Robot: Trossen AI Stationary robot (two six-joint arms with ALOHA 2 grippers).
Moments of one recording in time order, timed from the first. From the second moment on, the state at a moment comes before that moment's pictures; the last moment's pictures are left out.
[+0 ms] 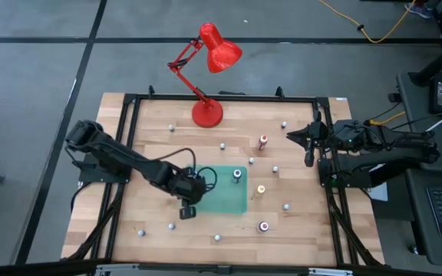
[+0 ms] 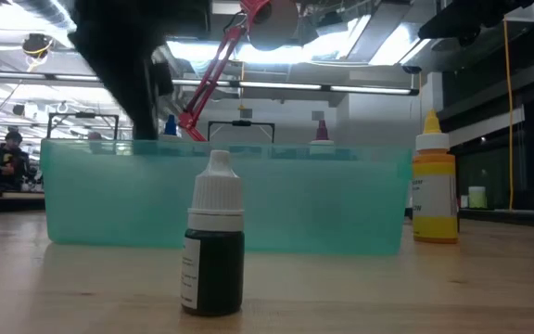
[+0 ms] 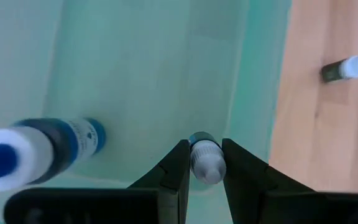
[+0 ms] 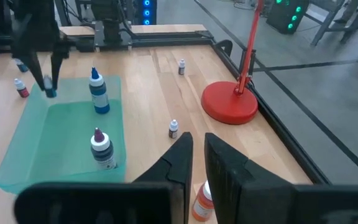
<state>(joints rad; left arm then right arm) -0.36 1.62 1.11 -0.64 -0.09 -0.54 0.04 0.60 0.78 -0.58 0.31 0.04</state>
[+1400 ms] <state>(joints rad) -0.37 1.75 1.10 -0.65 -0.07 -0.53 0.04 0.60 0.78 -0.63 0.31 0.04</state>
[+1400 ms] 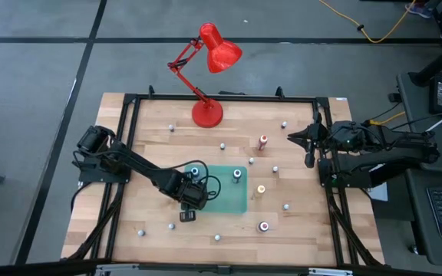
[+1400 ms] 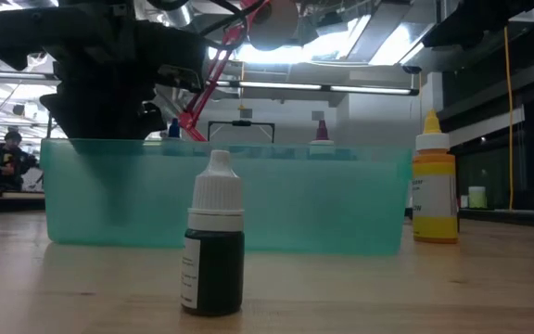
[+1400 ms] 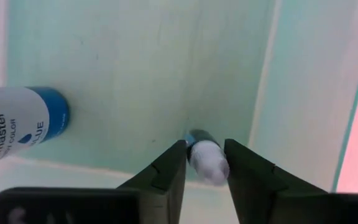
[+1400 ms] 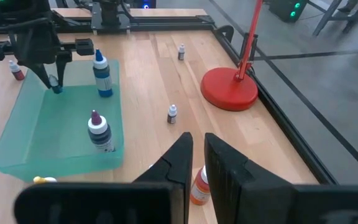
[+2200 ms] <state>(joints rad) -0.59 1.30 1.10 -0.93 -0.15 -0.98 0.04 0.60 0.78 -0.63 0.31 0.05</state>
